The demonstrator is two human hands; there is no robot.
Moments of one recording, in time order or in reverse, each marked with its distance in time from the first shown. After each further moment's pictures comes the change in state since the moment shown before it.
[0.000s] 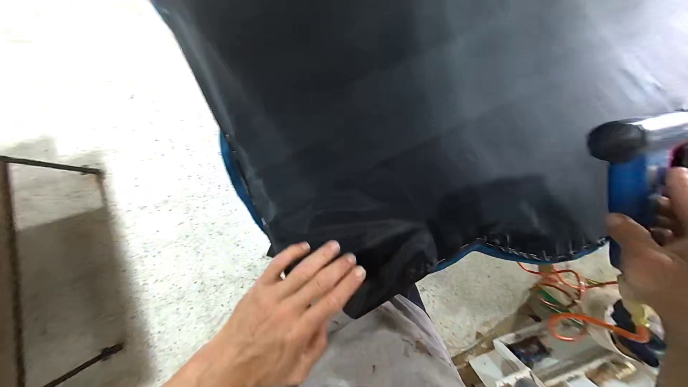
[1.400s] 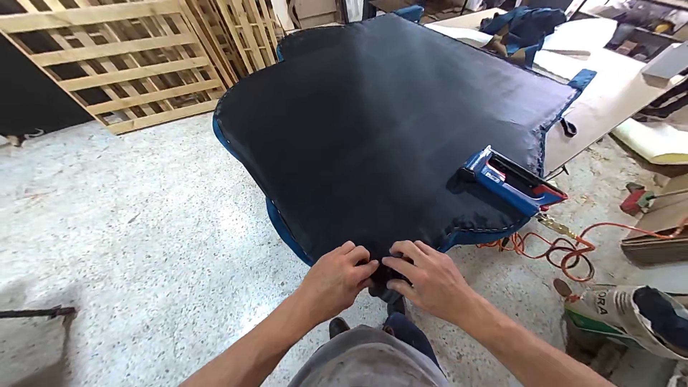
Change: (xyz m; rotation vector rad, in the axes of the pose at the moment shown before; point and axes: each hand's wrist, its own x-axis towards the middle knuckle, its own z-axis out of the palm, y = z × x) left_hand 0.038 -0.056 0.023 -0.080 -0.079 0.226; right_hand -0.126 -0.134 0.151 -0.031 -0.001 -0.897
